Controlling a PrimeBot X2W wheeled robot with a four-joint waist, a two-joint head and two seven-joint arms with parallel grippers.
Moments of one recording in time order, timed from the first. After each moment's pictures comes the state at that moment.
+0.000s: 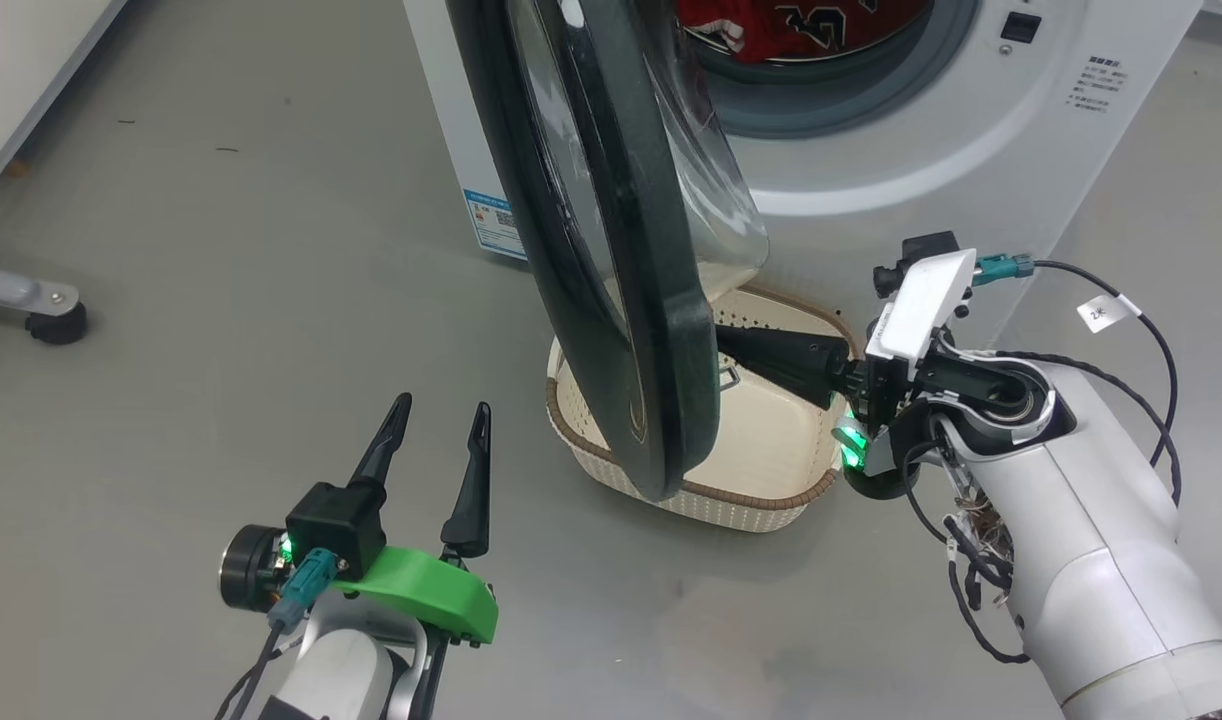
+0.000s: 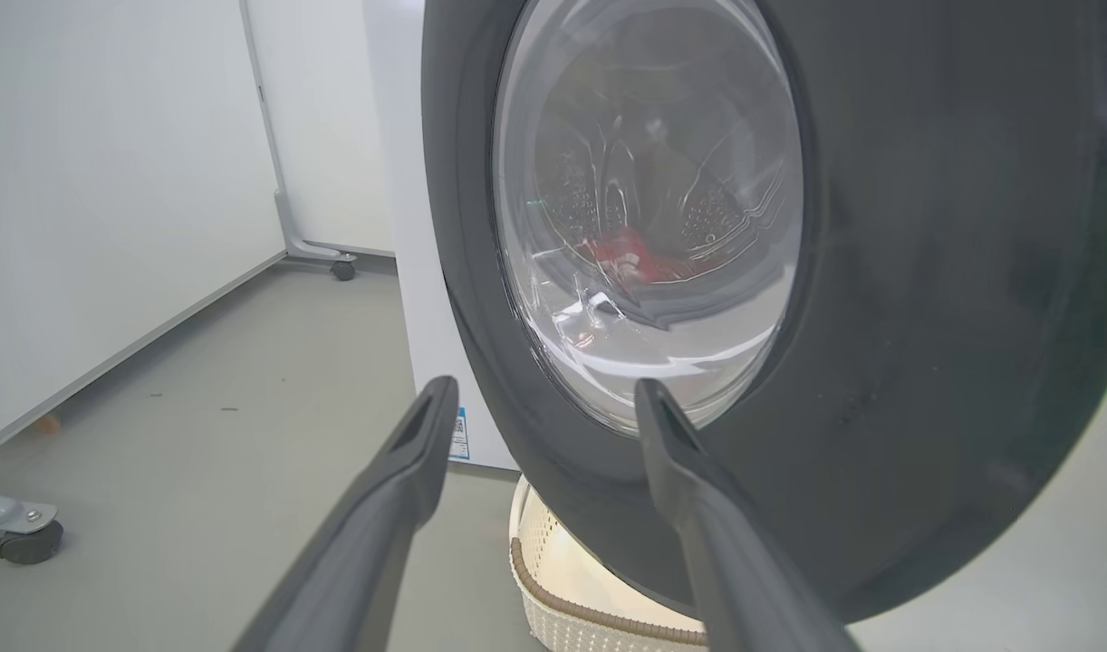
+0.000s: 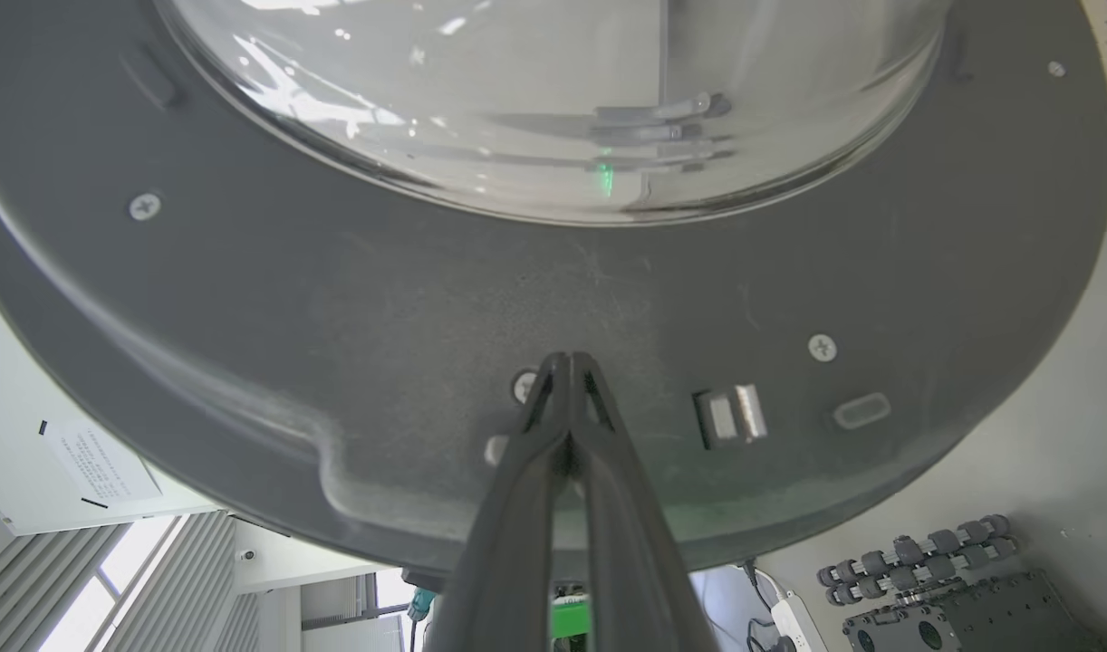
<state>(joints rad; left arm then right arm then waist) -0.24 0.03 -0.42 0.28 -0.40 0.11 -0.25 -0.66 -0.07 0.30 0.63 1.71 0.12 0.88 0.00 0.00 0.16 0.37</state>
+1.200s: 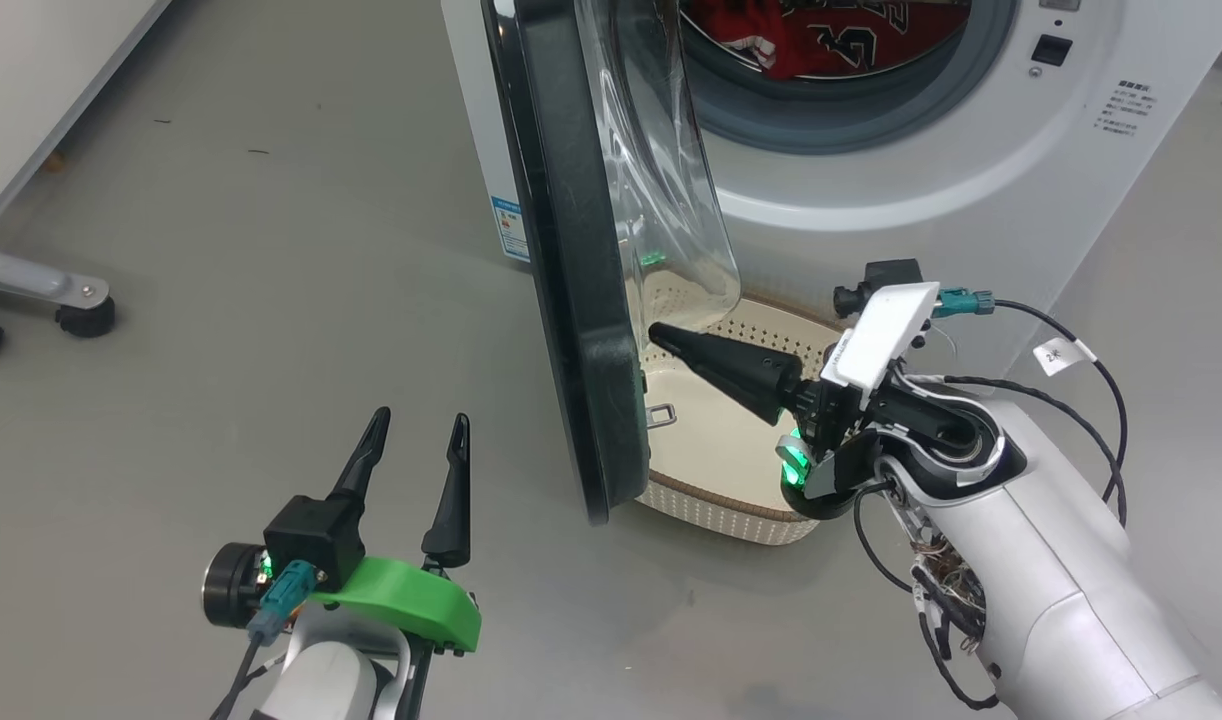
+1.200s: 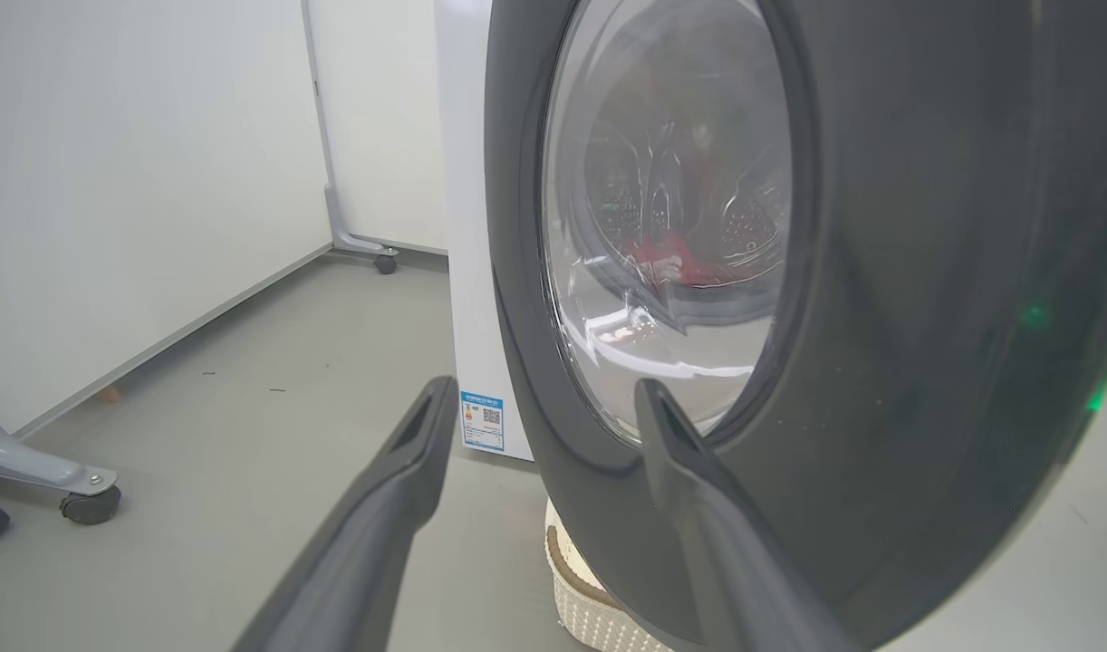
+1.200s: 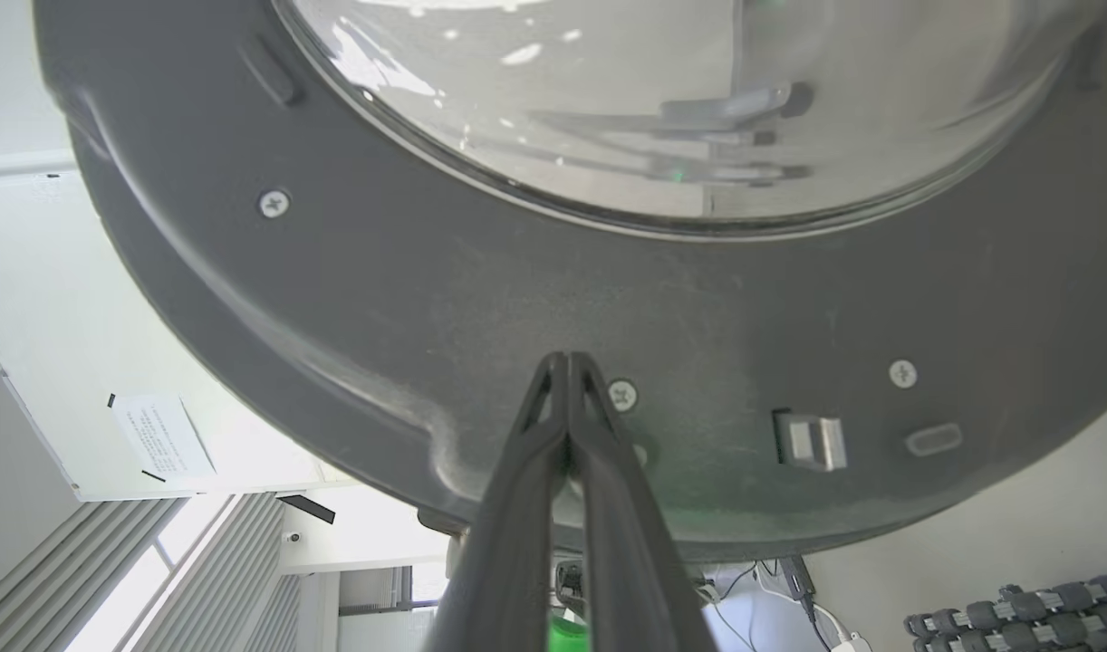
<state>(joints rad) -0.20 0.03 -0.38 0.28 -0.40 0.10 -0.25 -0.58 -0.06 0.47 0.48 1.88 0.12 0.68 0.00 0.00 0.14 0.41</state>
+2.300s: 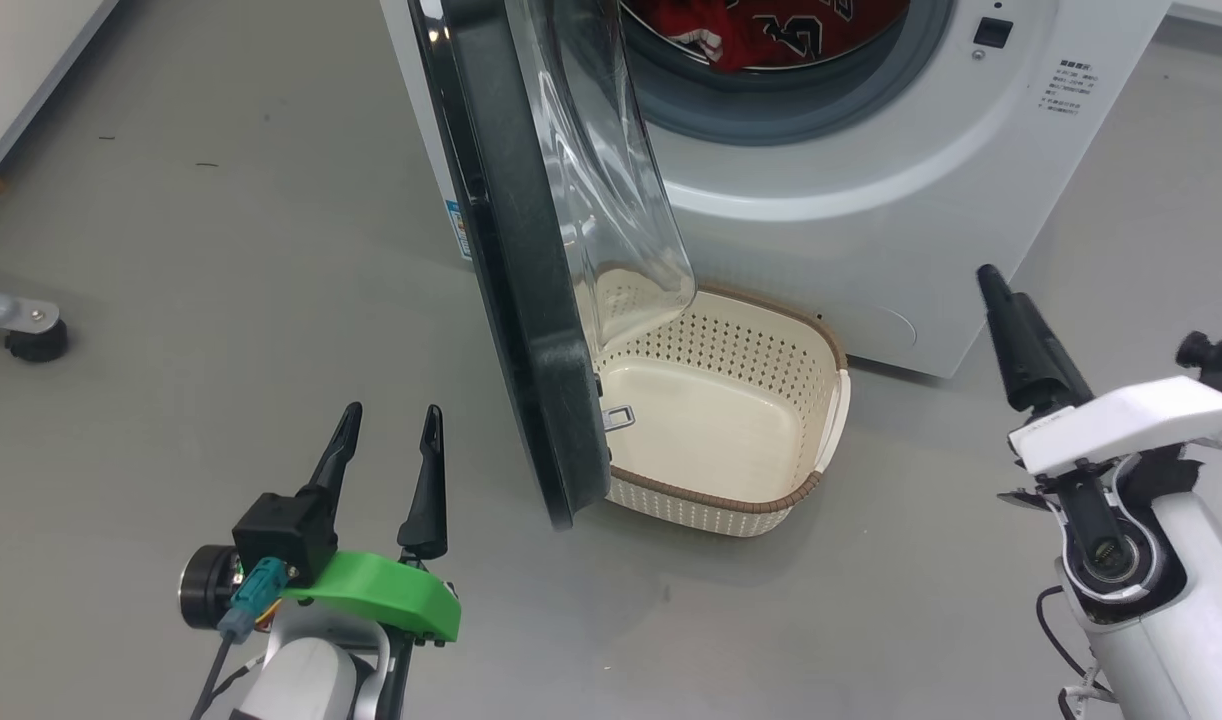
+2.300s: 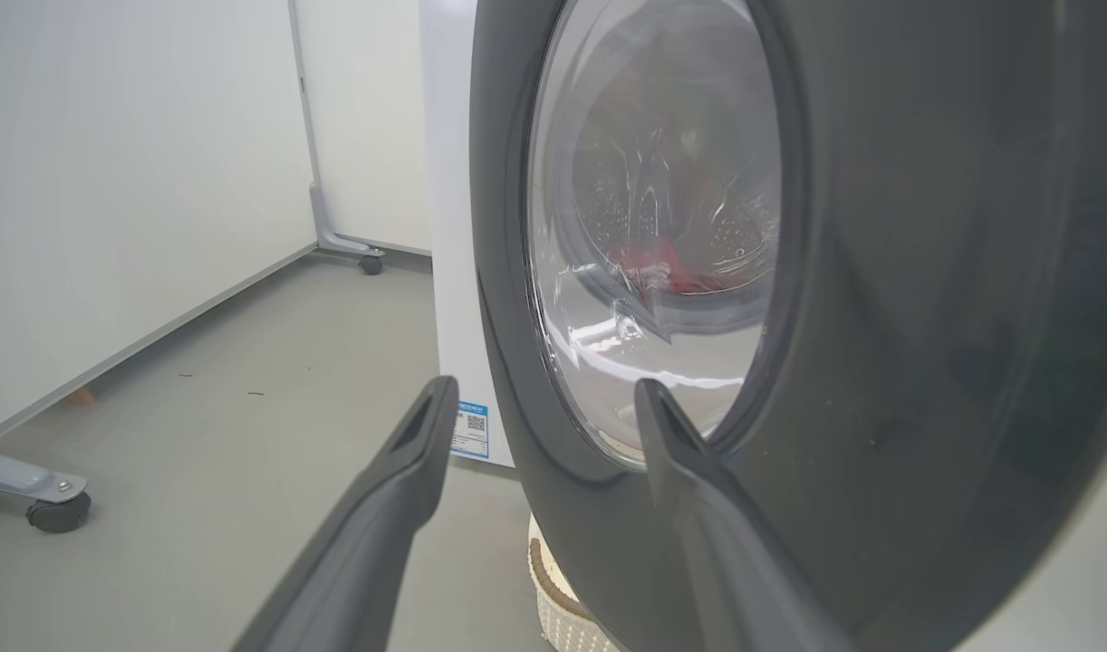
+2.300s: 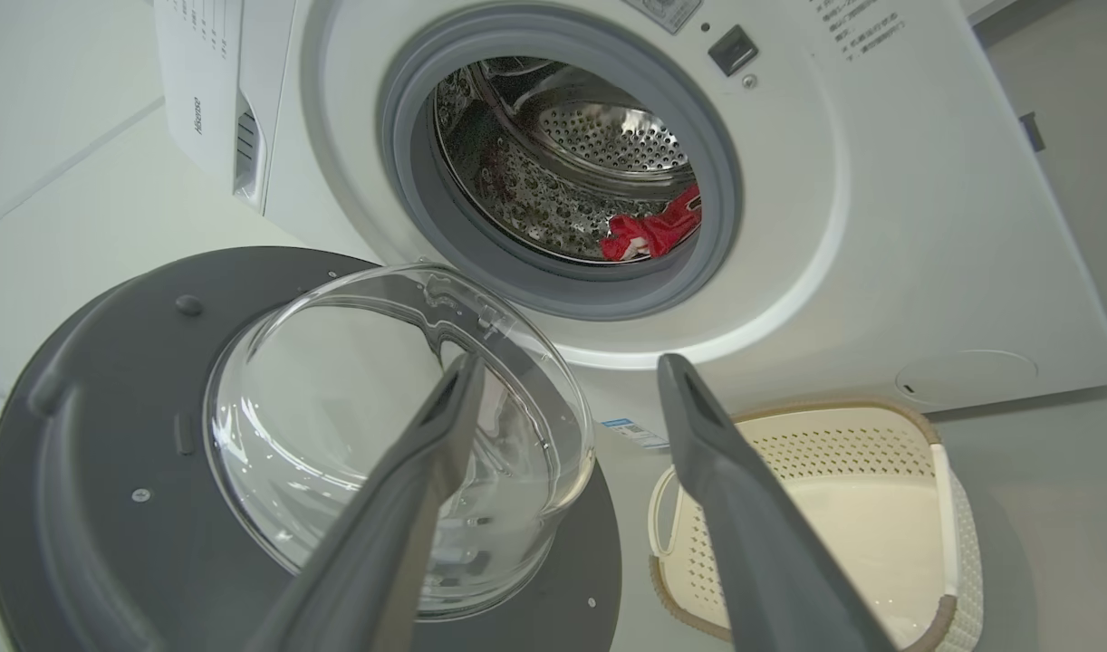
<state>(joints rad) -0.20 0.03 -0.33 0.27 -0.41 0.10 -0.25 -0.28 -0.24 0.26 0.17 1.26 0.12 0.00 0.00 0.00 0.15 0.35</state>
